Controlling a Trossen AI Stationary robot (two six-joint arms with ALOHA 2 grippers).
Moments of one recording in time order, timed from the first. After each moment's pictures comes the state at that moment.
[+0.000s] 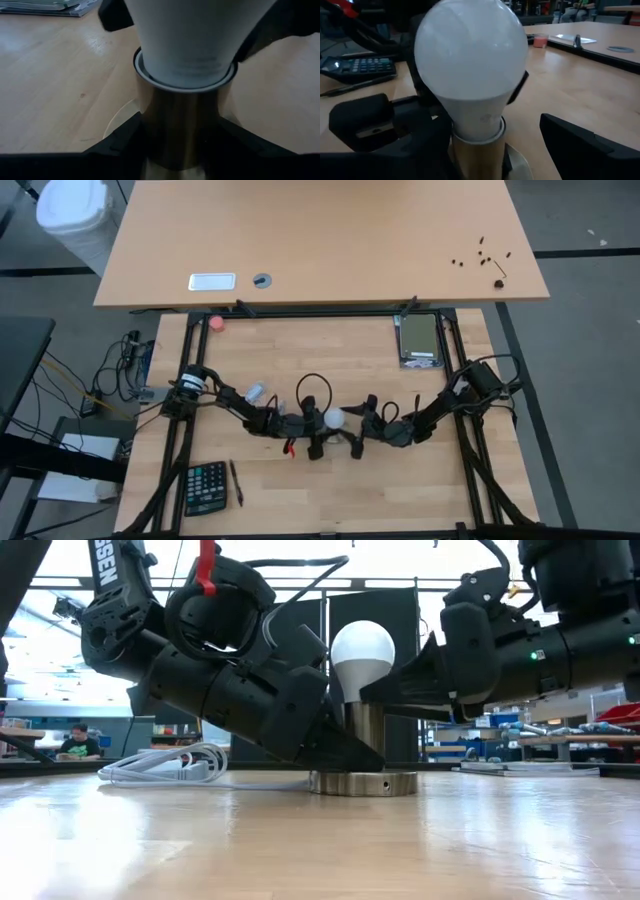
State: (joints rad) left arm -0.24 2.07 0.80 0.89 -0.35 -0.17; right arm 0.41 1.95 0.52 1.24 0.77 0.19
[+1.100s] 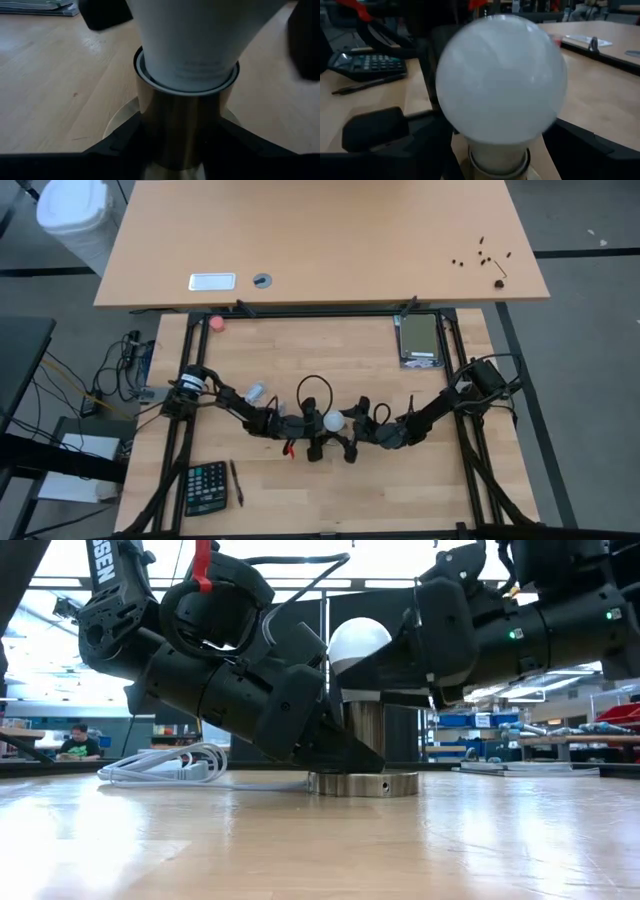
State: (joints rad) left arm -0.24 2.07 0.80 0.88 -0.34 -0.16; right arm 0.41 1.93 0.63 1.08 0.71 0.17
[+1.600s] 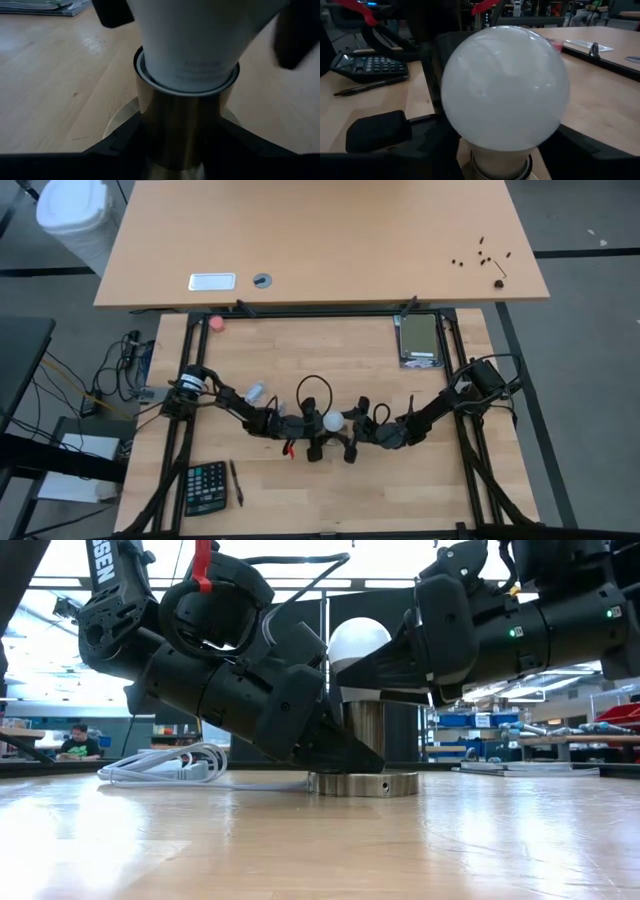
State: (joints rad) left arm -0.24 2.07 0.80 0.88 -0.34 -0.16; right arm 0.41 1.93 0.63 1.10 0.71 0.15
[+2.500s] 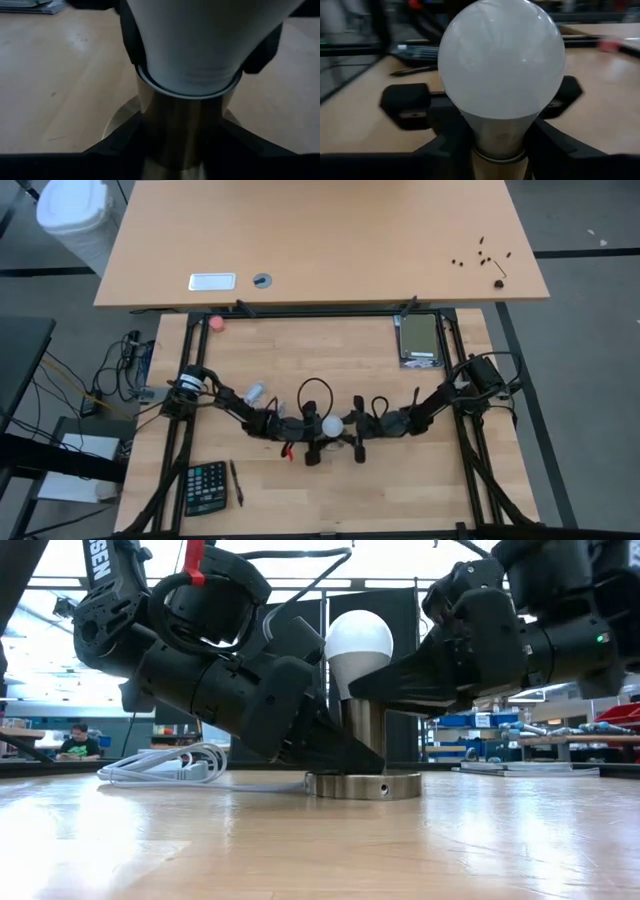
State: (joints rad) left arm -0.24 2.07 0.80 0.86 -0.31 -0.16; right arm 0.34 1.93 0.53 1.22 0.36 0.10
